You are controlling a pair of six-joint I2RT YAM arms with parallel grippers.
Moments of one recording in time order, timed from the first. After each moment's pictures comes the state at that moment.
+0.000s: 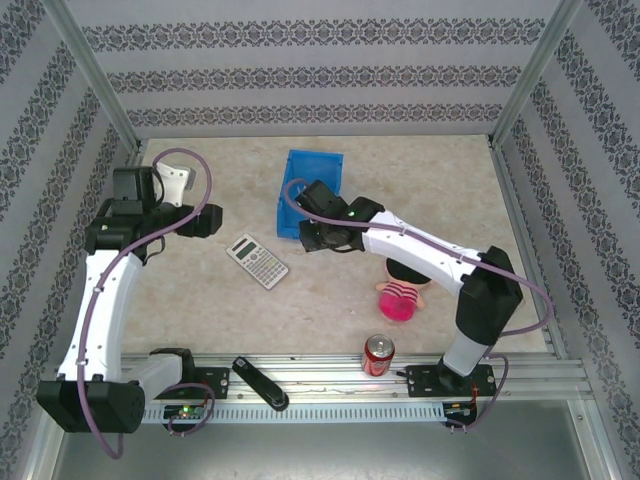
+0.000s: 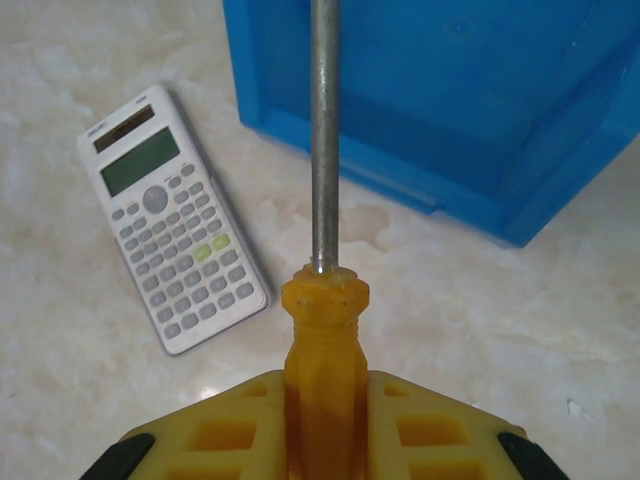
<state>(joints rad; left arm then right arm) 0.05 1.10 1.23 -0.91 0.29 0.12 0.83 1.72 1.48 -0.77 0.09 0.57</state>
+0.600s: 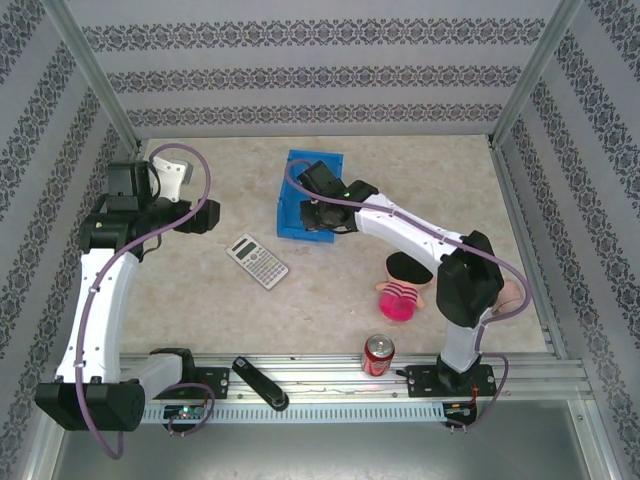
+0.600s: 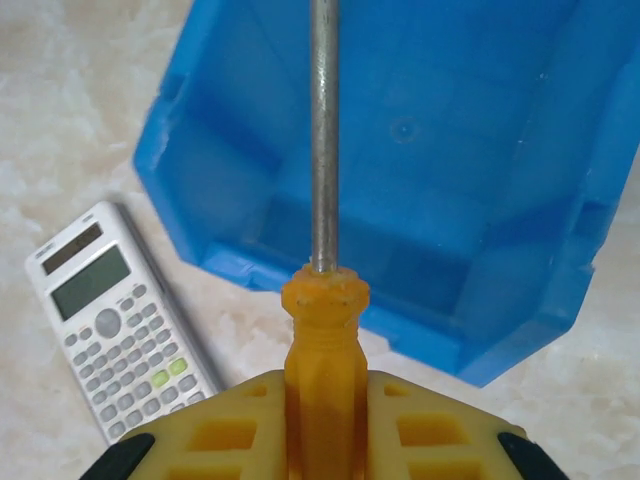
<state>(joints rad) 0.05 1.10 1.30 -0.95 0.27 0.14 0.73 1.86 1.59 -0.73 0.09 0.55</state>
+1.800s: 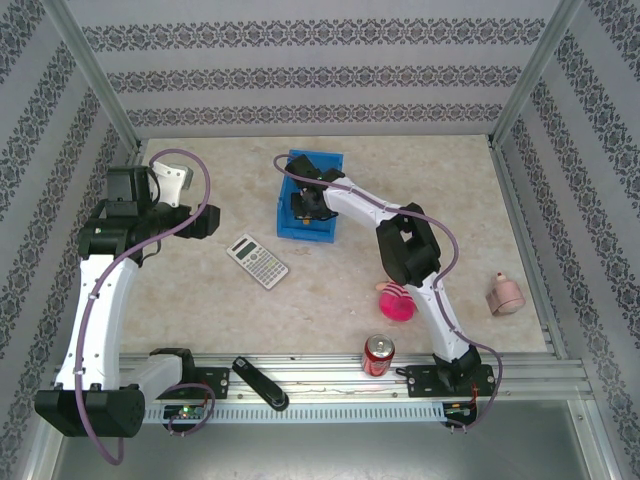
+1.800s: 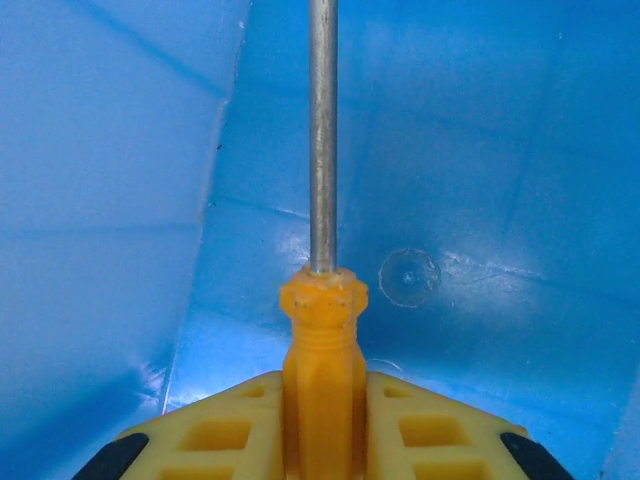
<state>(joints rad) 0.05 1.08 1.27 -0.96 0.29 0.15 0.64 2.37 2.00 -0.77 0.03 0.58</state>
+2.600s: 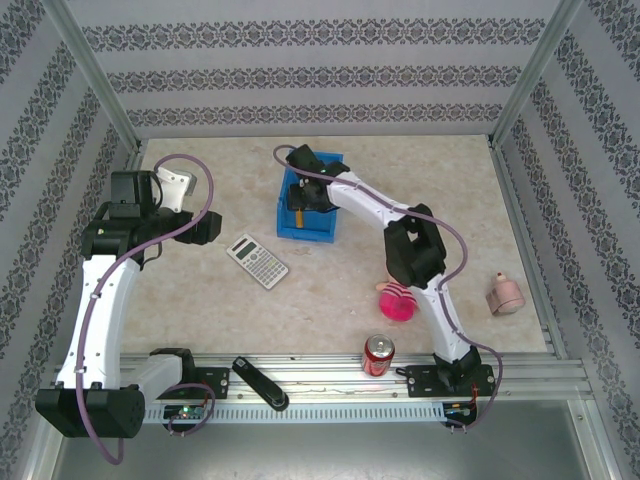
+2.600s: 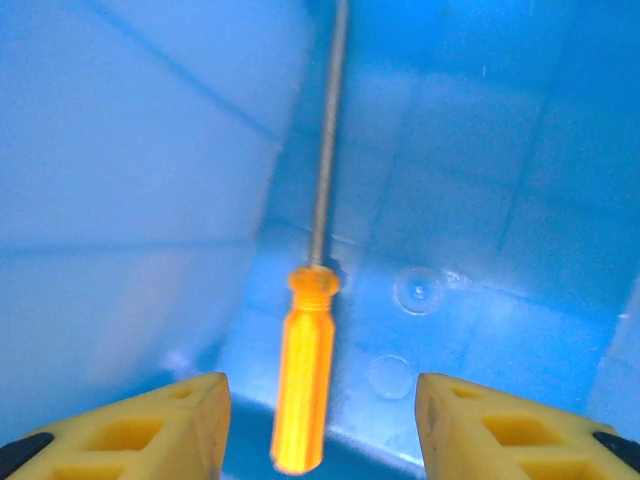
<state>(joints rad) 0.05 1.07 1.24 -0.98 0.29 0.18 0.64 2.28 2.03 -0.79 0.02 0.51</state>
